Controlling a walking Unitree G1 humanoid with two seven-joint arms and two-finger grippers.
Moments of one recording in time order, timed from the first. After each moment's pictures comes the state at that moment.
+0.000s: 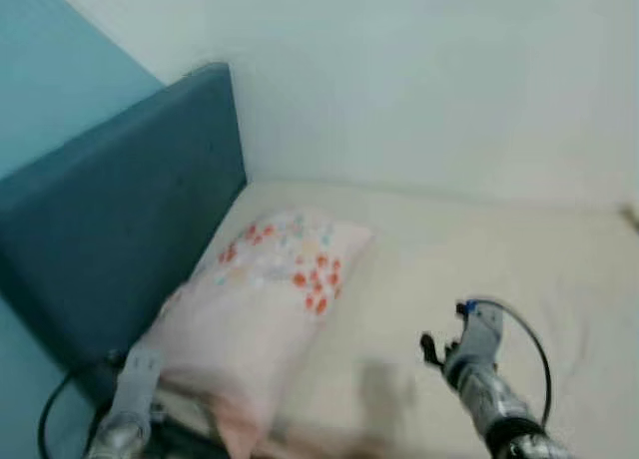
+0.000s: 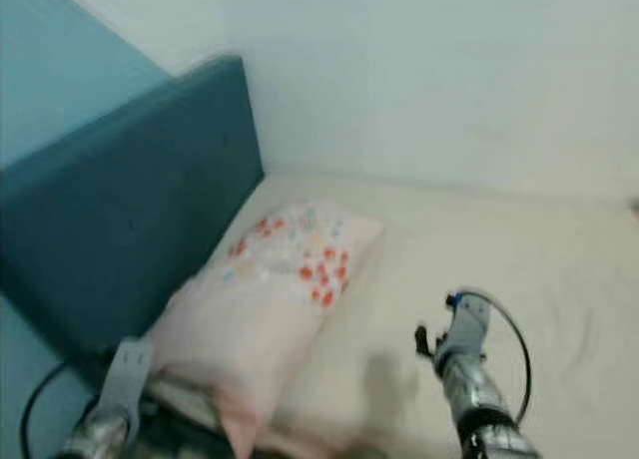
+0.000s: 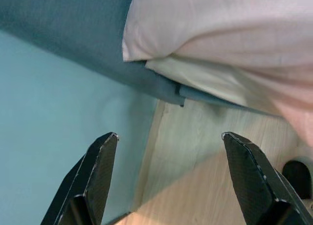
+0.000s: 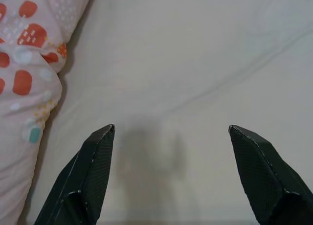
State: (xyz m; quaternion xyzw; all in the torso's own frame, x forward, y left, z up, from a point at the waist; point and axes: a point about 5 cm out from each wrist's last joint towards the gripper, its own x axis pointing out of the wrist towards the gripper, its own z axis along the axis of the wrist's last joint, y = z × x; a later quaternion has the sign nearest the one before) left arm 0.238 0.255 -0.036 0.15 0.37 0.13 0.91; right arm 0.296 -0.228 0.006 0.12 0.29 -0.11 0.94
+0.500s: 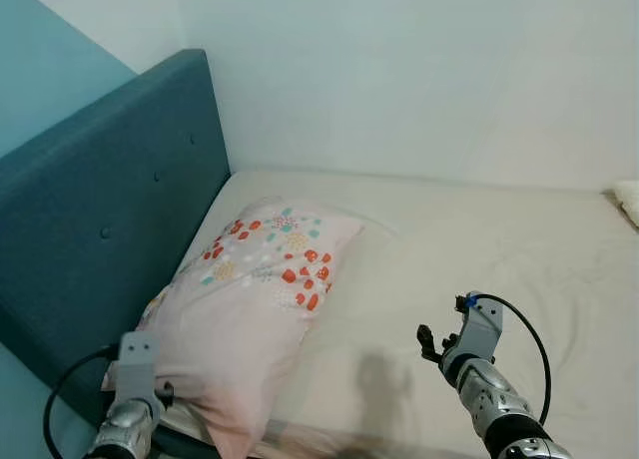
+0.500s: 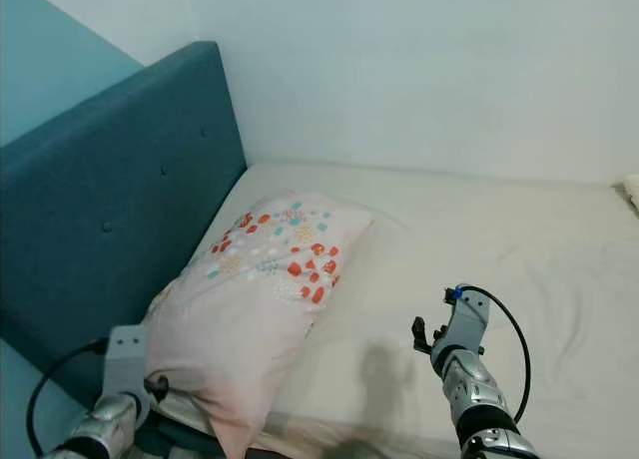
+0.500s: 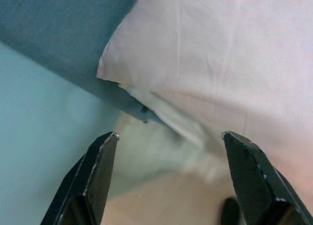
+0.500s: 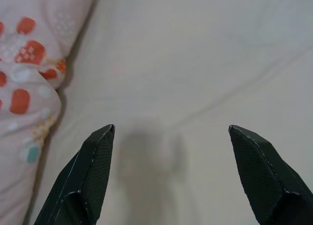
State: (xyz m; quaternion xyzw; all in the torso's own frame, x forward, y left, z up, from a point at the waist) left arm 0.264 0.253 -0.017 -0.01 0.32 0.21 0.92; right arm 0.305 -0.228 0.019 0.13 0.25 -0.09 0.96
